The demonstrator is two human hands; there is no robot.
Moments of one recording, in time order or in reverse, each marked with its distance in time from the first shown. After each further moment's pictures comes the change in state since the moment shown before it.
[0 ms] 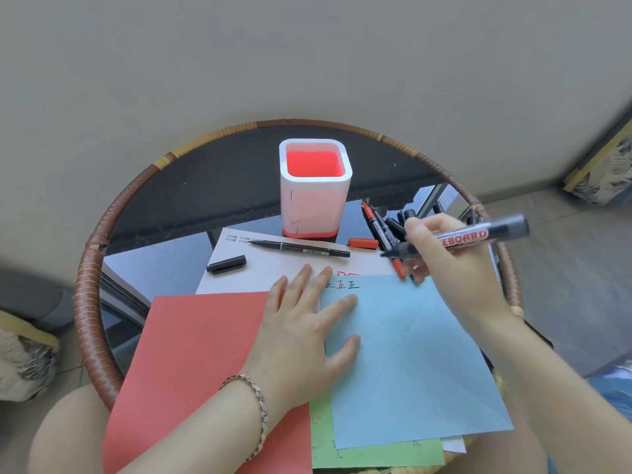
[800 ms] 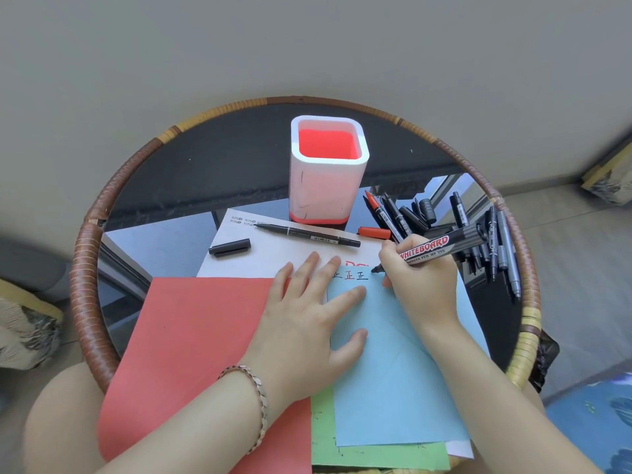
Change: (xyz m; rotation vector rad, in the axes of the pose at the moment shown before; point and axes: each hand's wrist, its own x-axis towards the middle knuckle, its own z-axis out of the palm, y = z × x) left_hand 0.000 0.001 -0.002 -0.014 -0.020 -0.026; right_hand -0.002 0.051 0.040 -0.241 0.194 0.108
